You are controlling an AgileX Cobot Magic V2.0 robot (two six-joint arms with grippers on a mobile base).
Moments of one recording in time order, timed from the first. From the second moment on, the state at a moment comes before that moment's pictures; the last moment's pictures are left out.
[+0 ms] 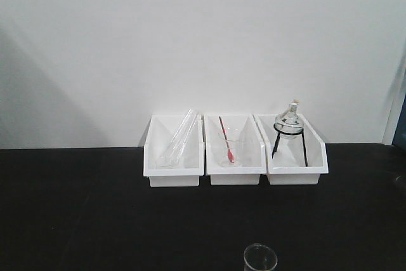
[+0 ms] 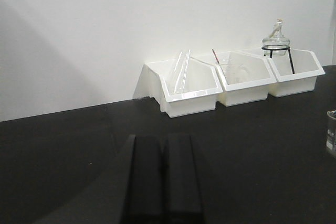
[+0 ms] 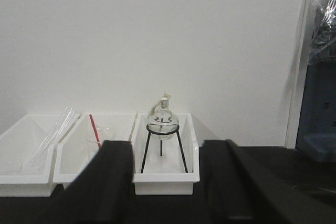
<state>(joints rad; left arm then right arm) -0.26 -0.01 0.03 -0.03 0.01 0.09 0.04 0.83 -0.56 0.10 -0.21 -0.14</state>
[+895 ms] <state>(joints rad) -0.26 -0.01 0.03 -0.03 0.01 0.09 0.04 1.10 -0.57 -0.23 -0.40 0.05</state>
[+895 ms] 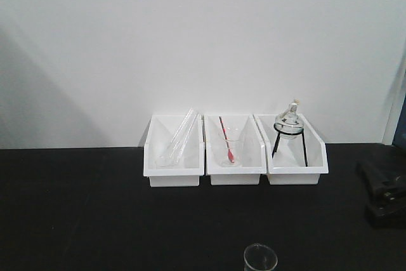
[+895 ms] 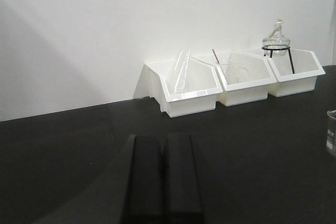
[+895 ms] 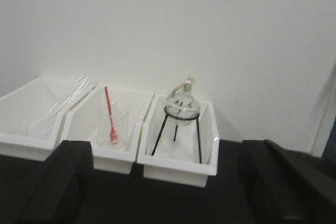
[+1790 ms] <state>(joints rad) -0.26 -0.01 0.03 -0.03 0.01 0.09 0.04 1.94 -0.39 -0.61 -1.13 0.07</state>
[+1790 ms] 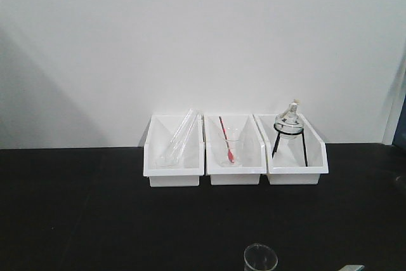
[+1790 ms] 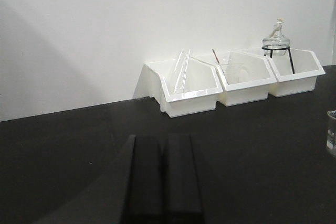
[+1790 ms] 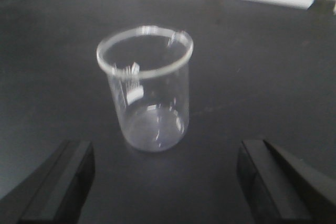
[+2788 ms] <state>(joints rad) -0.26 -0.01 0.03 -0.03 0.01 0.09 0.12 2.14 -0.68 -0.73 -1.13 0.10</state>
